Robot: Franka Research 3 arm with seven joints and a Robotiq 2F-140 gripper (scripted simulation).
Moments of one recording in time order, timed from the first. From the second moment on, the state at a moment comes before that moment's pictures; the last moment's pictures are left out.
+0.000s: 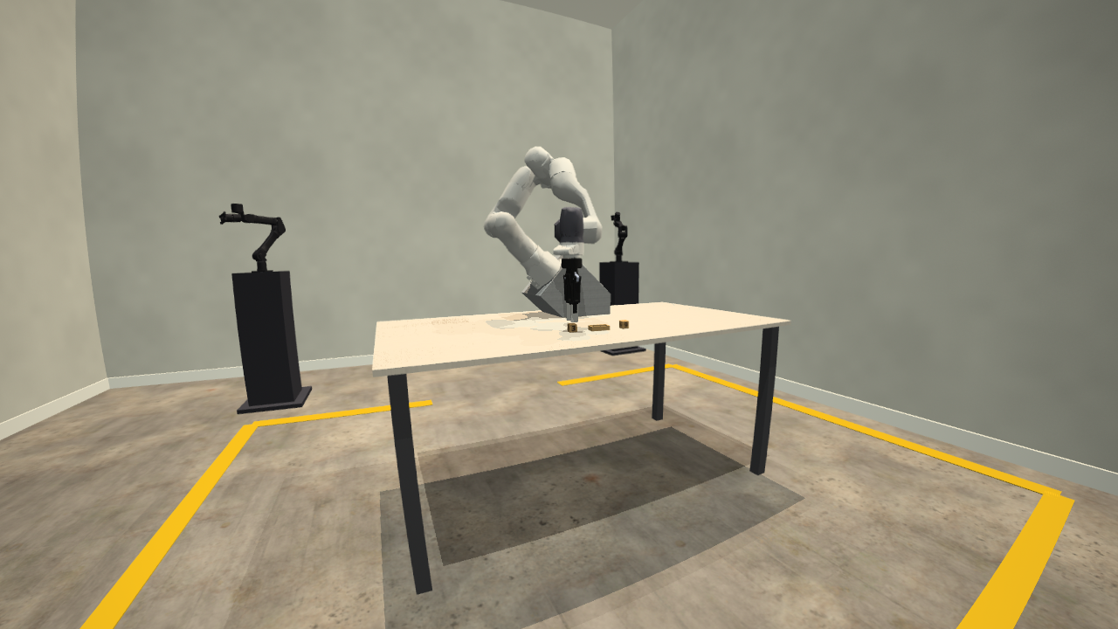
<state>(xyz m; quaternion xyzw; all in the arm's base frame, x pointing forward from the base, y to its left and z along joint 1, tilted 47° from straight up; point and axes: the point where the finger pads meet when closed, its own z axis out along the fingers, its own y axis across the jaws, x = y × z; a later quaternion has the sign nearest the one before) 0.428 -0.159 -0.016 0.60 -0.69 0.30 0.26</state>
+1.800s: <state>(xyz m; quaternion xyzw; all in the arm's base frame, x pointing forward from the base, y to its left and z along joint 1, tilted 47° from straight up) 0.426 -0.181 -0.035 0.60 -0.69 0.30 0.26</state>
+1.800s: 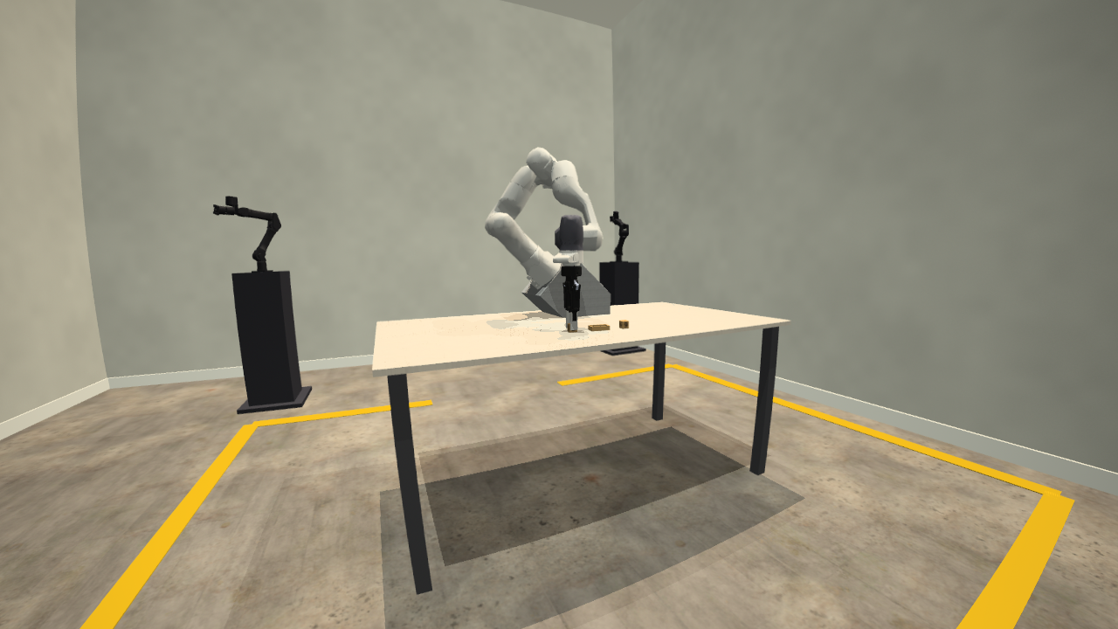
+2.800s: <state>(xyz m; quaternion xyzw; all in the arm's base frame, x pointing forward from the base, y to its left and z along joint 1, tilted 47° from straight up) 0.427 -0.181 -0.035 0.60 -0.69 0.30 0.26</state>
